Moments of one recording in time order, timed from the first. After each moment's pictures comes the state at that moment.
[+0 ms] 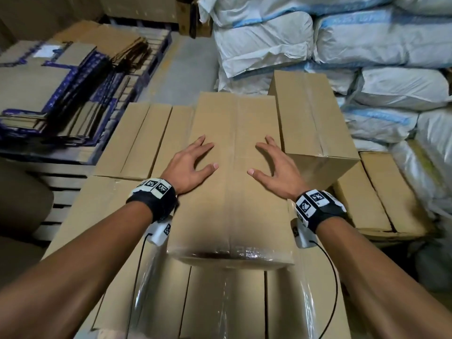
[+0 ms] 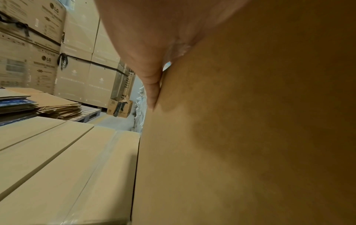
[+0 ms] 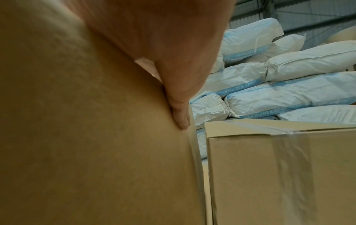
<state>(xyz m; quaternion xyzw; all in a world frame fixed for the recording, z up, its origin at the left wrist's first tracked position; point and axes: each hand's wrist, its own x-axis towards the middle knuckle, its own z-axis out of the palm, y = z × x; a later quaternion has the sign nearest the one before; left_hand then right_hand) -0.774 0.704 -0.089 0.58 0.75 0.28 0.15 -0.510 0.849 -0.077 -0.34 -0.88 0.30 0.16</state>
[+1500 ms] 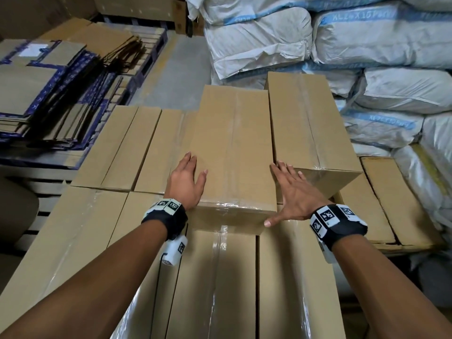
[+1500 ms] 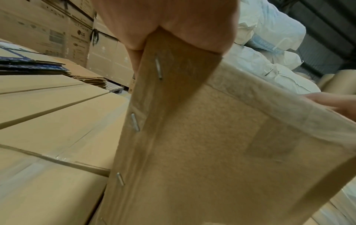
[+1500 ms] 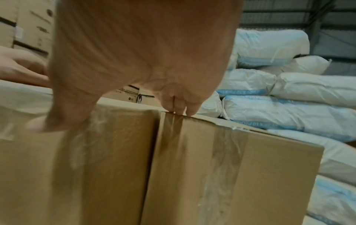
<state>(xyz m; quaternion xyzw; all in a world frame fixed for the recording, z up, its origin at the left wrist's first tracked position) -0.759 0.767 -0.177 0.48 0.83 0.27 0.07 -0.465 0.922 -0.118 -0.35 -0.91 0.15 -0.16</state>
